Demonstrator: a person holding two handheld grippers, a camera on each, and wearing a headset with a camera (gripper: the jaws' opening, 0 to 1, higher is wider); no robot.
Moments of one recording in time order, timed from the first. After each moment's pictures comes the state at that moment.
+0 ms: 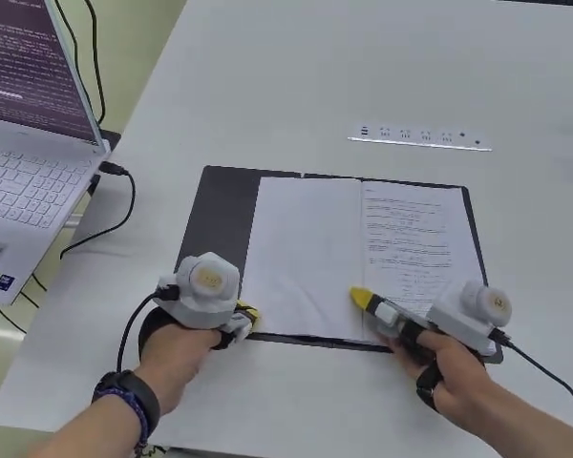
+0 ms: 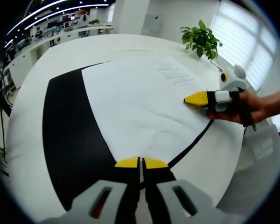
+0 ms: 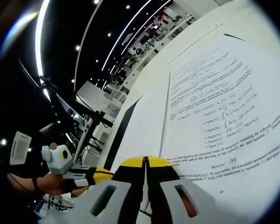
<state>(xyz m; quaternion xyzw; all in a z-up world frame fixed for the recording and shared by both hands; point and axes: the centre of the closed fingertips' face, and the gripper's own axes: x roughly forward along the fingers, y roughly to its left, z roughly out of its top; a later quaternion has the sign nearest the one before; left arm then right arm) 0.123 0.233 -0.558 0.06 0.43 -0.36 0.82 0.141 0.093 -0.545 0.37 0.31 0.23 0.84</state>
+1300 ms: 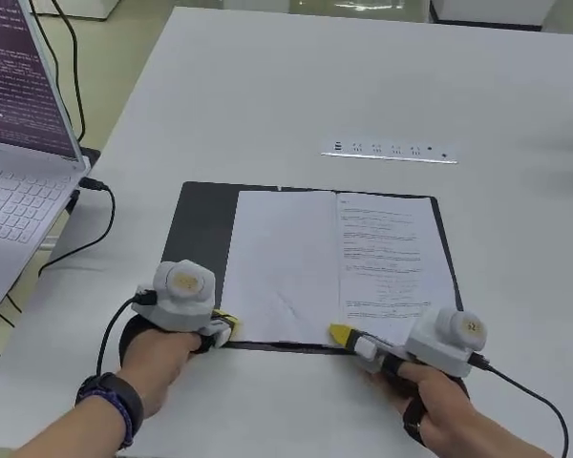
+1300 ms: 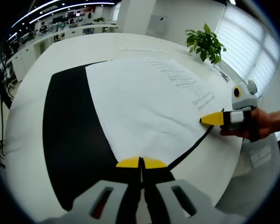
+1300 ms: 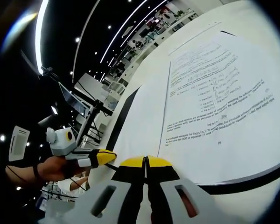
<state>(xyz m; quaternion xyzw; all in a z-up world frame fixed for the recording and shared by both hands) 0.125 0.234 -0.560 0.02 0.45 -0.34 0.83 0.096 0.097 -0.548 0.37 0.35 0.22 0.84</state>
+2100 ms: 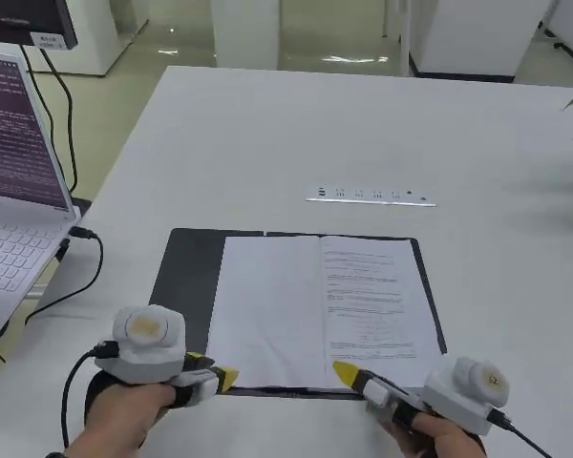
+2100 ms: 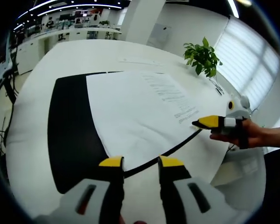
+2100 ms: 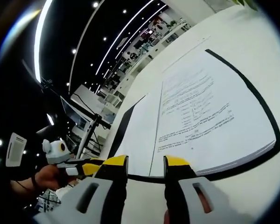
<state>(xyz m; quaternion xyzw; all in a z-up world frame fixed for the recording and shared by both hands) 0.099 0.229 -0.508 -0.02 0.43 -0.35 0.83 0.083 0.051 -0.514 0.37 0.30 0.18 0.86</state>
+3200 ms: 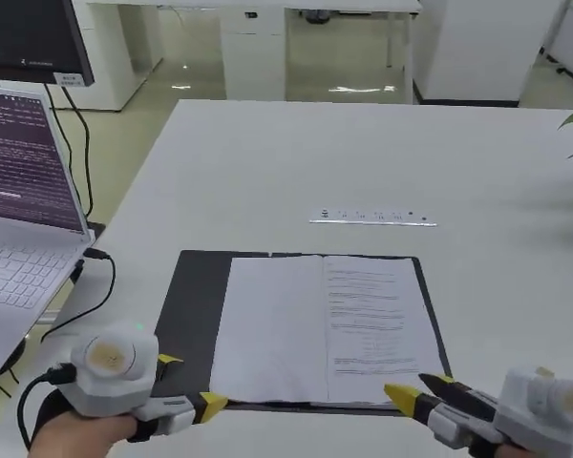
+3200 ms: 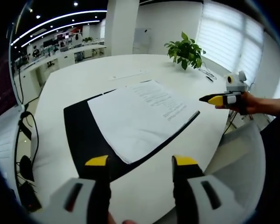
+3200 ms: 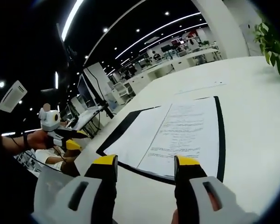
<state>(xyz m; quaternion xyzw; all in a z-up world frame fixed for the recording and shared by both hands) 0.073 0.255 -0.448 0.08 0.36 -0.38 0.85 0.044 0.001 -0.454 0.18 0.26 0.24 0.92</state>
